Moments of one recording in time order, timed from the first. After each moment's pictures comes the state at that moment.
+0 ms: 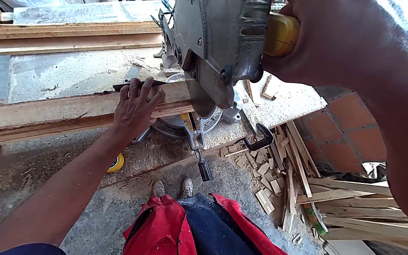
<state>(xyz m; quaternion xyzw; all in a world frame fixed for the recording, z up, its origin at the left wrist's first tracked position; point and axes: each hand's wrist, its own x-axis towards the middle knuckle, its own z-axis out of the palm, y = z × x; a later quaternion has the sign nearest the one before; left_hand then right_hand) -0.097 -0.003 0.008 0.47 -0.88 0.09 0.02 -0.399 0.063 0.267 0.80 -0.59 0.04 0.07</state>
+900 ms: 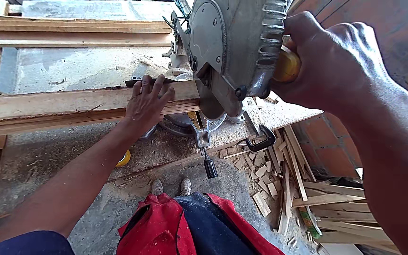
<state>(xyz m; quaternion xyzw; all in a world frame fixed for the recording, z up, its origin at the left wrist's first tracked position) -0.094 -0.003 0.008 0.46 -0.88 0.08 0.03 -0.392 0.085 0.242 0.79 -0.60 0.02 0.13</state>
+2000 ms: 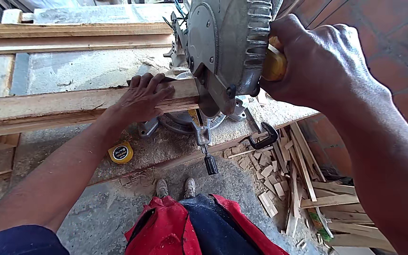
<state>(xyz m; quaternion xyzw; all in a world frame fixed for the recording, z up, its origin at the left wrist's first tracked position) -0.065 -0.027 0.019 0.35 -0.94 0.05 0.04 -0.393 0.090 0.232 0.79 -0.60 0.02 0.13</state>
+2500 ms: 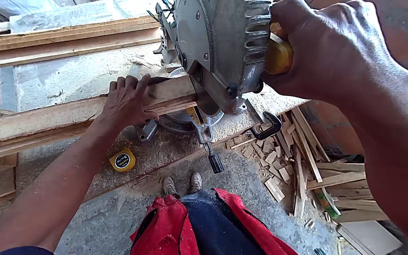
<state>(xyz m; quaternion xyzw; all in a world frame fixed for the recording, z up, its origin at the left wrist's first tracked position) -0.054 -0.034 0.019 0.47 -0.88 0.00 0.06 -0.394 0.090 0.231 0.79 -0.60 0.03 0.11</state>
